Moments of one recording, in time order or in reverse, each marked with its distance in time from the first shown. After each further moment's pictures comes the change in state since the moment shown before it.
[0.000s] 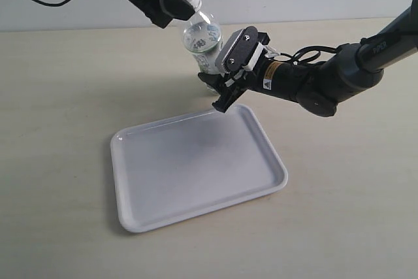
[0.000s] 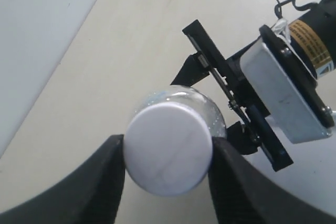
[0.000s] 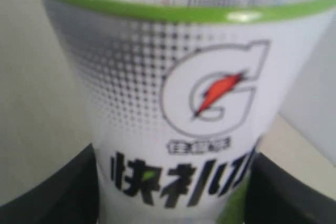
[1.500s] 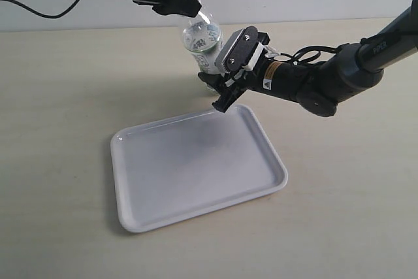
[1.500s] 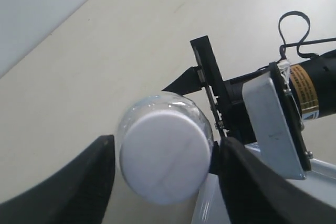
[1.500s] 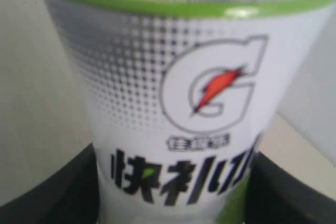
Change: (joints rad) left arm 0.000 0.000 0.000 -0.004 -0.009 -0.287; right arm 0.000 0.000 0.000 0.001 0.000 0.004
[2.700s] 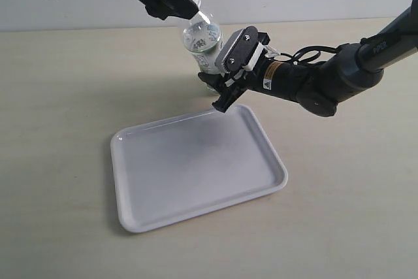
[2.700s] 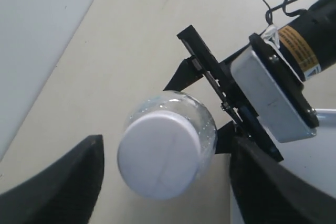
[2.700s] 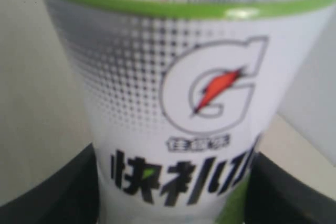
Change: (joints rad) left arm 0.000 0.000 -0.052 0.049 0.071 0.252; right arm 0.000 0.000 0.000 0.000 0.000 0.000
